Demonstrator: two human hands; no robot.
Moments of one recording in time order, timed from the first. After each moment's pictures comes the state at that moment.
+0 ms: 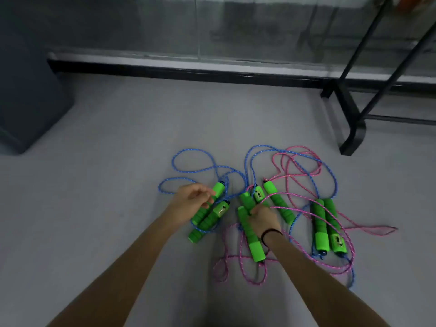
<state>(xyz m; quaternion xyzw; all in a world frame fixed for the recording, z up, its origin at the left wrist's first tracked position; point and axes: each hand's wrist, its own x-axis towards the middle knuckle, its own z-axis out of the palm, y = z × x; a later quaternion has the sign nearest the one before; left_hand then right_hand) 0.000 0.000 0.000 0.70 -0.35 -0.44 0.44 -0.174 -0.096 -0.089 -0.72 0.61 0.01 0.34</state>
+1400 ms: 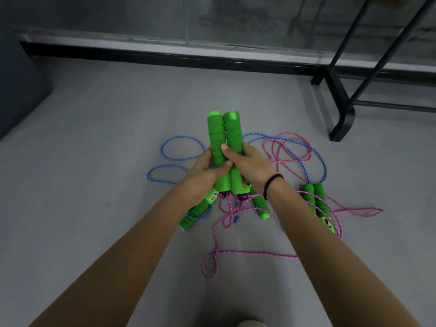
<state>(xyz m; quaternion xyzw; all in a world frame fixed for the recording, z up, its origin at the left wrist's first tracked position) -0.042 -0.036 0.013 0.52 -0.32 -0.55 0.58 -0.137 -0.108 0.028 -0.63 0.42 -0.22 0.61</state>
